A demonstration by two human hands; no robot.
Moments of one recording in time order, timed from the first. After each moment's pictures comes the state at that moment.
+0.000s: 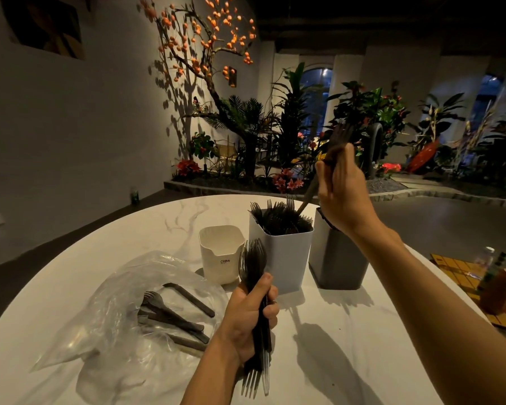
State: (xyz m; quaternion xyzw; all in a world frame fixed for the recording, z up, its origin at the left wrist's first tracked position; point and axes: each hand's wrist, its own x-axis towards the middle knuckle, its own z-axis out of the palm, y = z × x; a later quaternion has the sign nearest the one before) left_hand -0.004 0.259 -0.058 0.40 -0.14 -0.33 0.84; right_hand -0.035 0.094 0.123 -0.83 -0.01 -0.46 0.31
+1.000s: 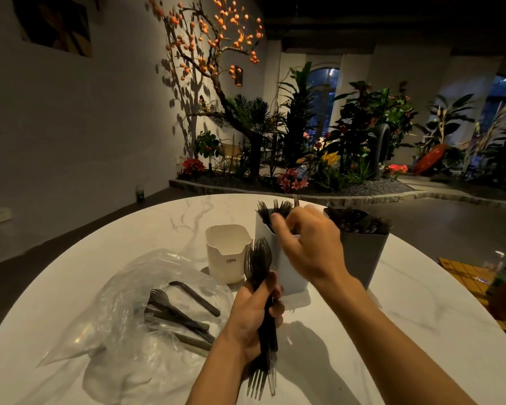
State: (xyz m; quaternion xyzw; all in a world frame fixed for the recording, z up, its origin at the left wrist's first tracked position) left_hand -0.006 0.257 -0.057 0.42 -0.14 -0.30 0.84; right_hand -0.022 0.134 0.040 -0.88 0.04 -0.45 0.17
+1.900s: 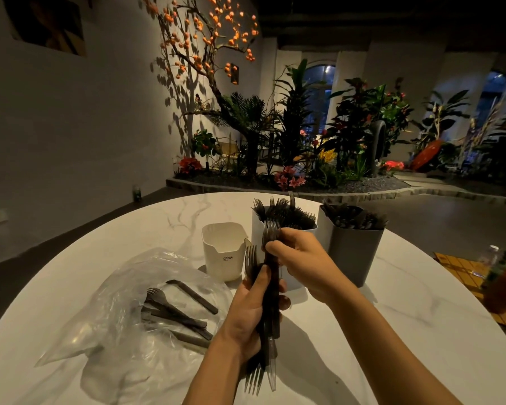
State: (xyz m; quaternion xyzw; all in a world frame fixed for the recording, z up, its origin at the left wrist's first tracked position) left_hand -0.015 0.262 -0.053 0.42 -0.17 -0.29 0.84; right_hand -0.044 0.144 0.033 -0.83 0.04 -0.16 0.54
